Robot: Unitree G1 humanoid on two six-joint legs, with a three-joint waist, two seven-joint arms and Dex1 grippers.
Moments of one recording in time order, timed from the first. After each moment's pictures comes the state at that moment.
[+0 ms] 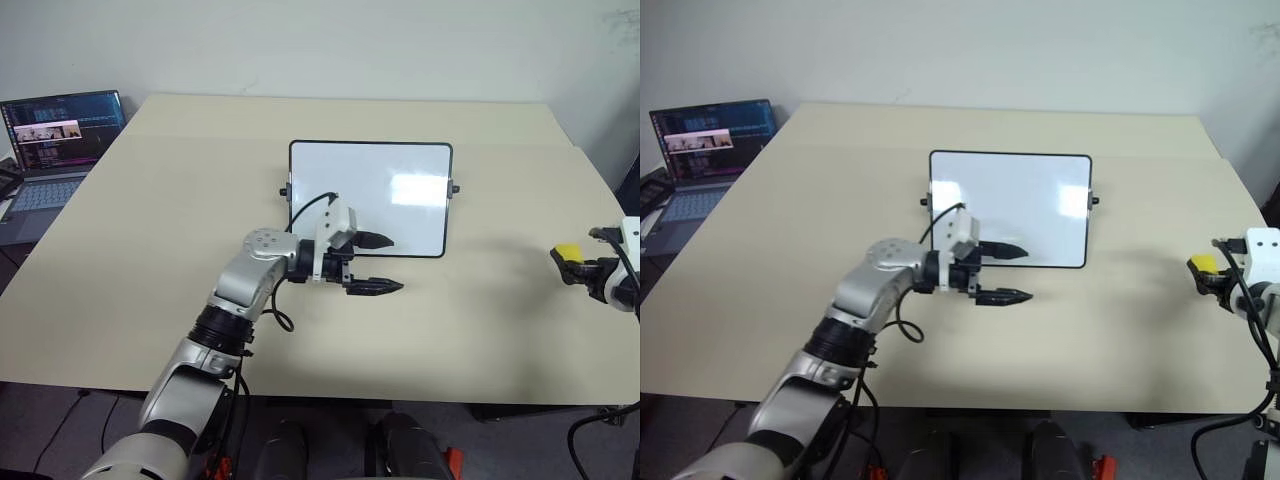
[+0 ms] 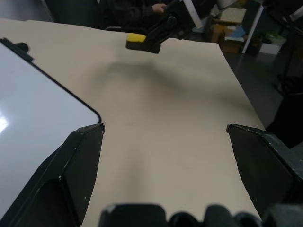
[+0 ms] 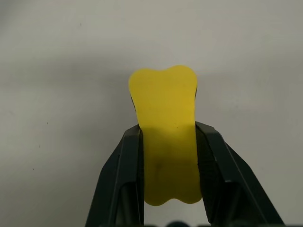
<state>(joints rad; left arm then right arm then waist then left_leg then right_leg) -0.72 0.30 -0.27 0.22 -0.31 0.33 -1.19 -0.35 -0.79 -0.42 0.10 0.25 1.03 0.51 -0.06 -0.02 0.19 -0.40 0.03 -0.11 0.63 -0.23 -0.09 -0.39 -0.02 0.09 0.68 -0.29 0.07</state>
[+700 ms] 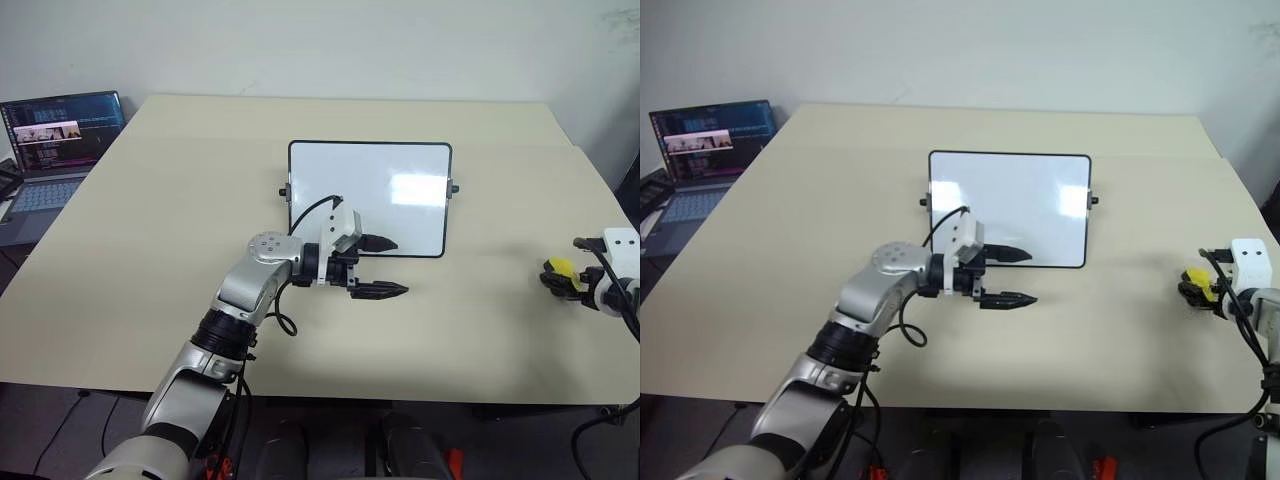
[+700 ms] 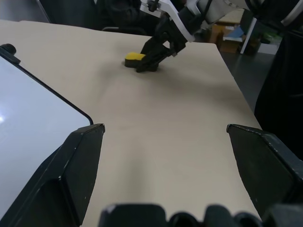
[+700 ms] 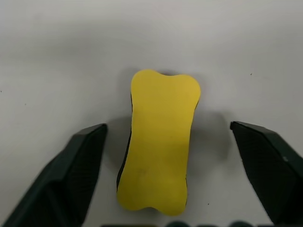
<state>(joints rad) -0.70 0.31 -0.27 0.16 -0.31 0.37 -1.14 -0.38 -0.83 -0.31 0.26 0.25 0.94 0.53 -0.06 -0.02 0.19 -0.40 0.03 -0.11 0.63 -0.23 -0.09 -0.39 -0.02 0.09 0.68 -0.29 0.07</state>
